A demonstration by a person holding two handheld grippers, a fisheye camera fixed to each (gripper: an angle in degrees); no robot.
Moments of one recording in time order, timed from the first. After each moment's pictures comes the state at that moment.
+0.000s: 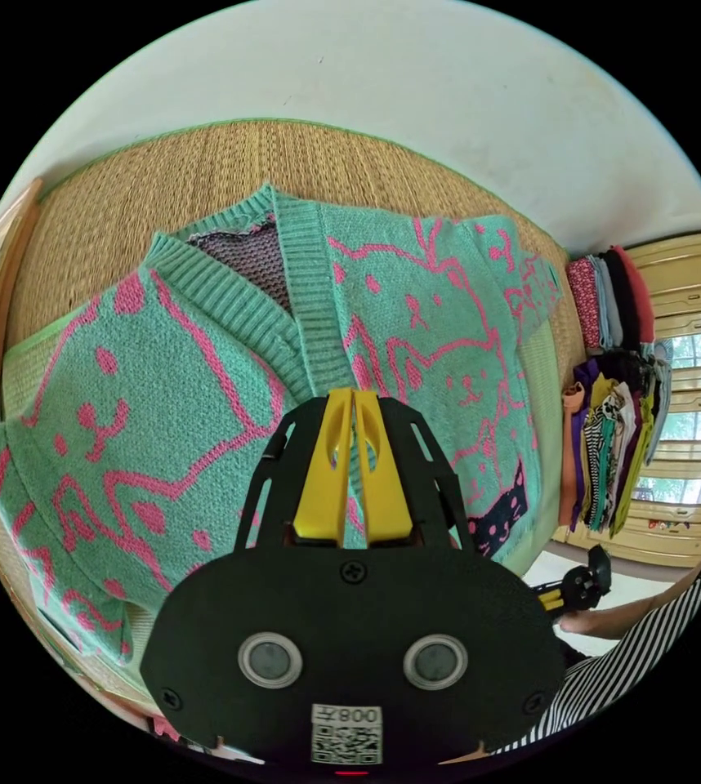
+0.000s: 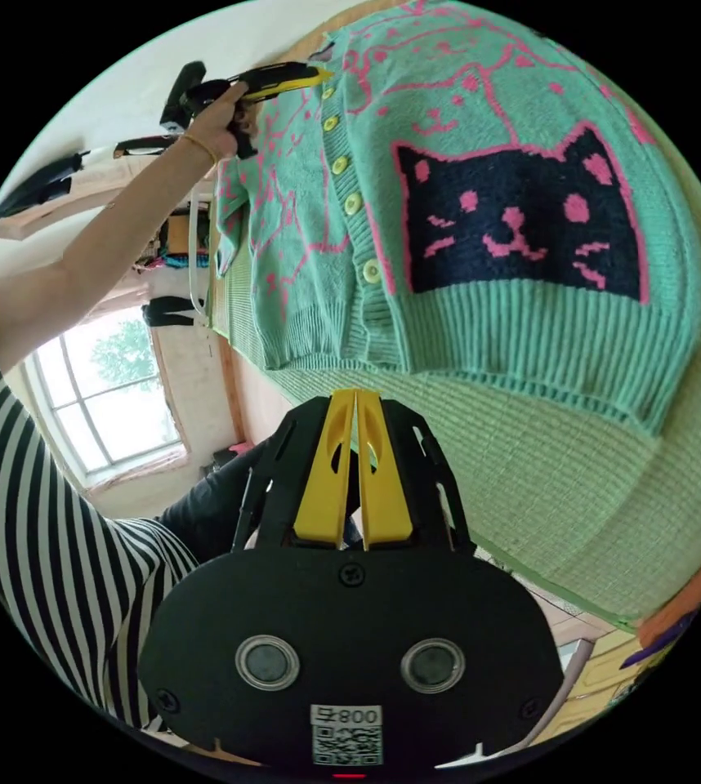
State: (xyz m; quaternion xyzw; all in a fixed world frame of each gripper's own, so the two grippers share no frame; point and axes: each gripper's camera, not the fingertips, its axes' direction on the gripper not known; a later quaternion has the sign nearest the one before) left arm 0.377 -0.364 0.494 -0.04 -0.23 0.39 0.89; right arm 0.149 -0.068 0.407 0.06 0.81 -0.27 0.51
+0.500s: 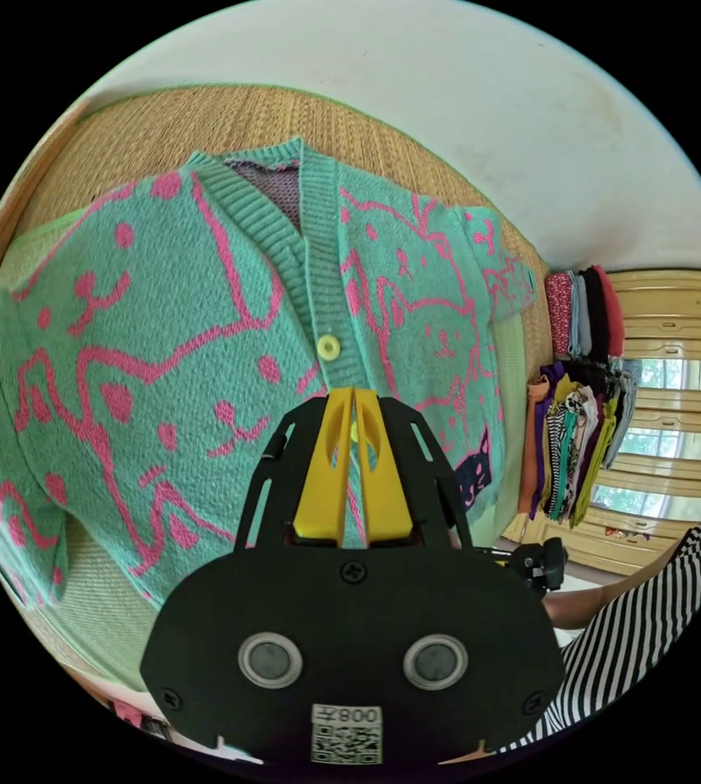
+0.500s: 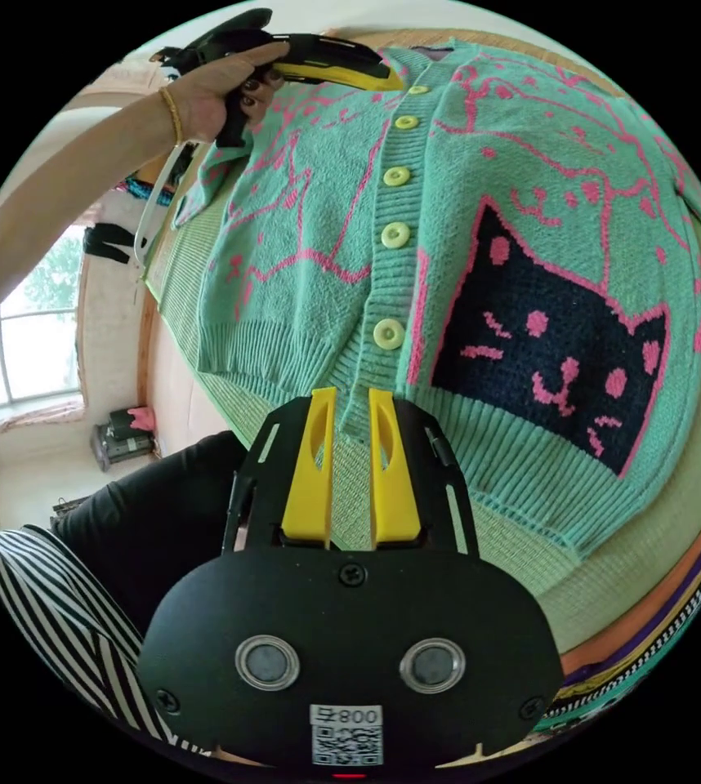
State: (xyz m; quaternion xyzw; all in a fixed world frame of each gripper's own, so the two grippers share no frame) left arm 0.323 -0.333 0.494 -0.07 -0.17 0.33 0.93; right arm 0.163 -0.095 0.436 0.02 0.90 -0.30 0.31
